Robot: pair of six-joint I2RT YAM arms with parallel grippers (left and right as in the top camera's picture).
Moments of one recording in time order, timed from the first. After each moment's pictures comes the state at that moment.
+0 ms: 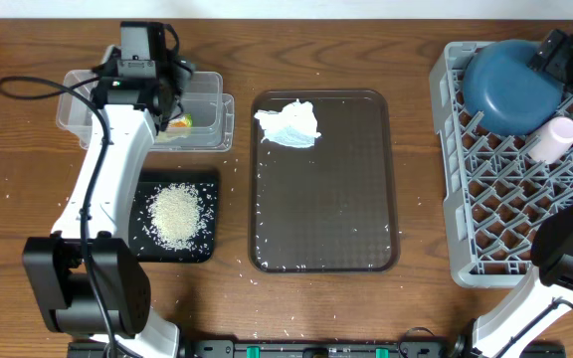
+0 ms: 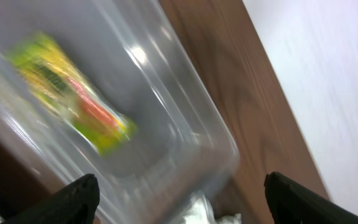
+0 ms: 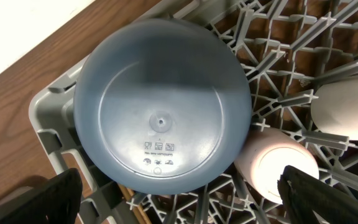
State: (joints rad) left arm -0.04 1.75 1.49 -0.66 -0.03 -1.02; right arm -0.35 2.02 2.04 -1.04 -0.05 0.29
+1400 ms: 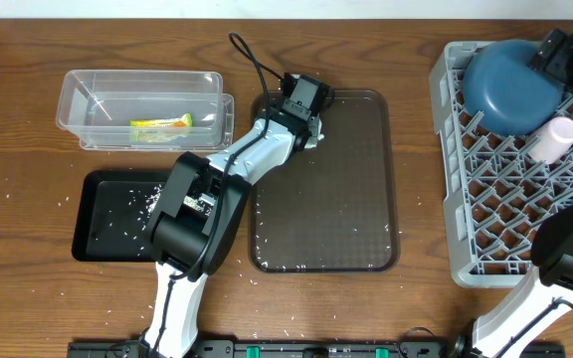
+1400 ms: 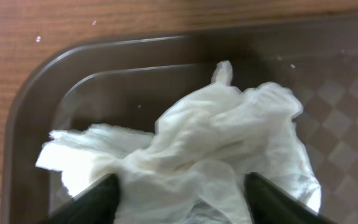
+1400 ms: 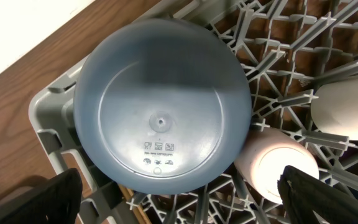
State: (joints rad) left arm -0.51 2.17 1.49 -0.34 -0.28 -0.38; right arm -0.35 2.02 2.04 -1.04 -0.05 0.29
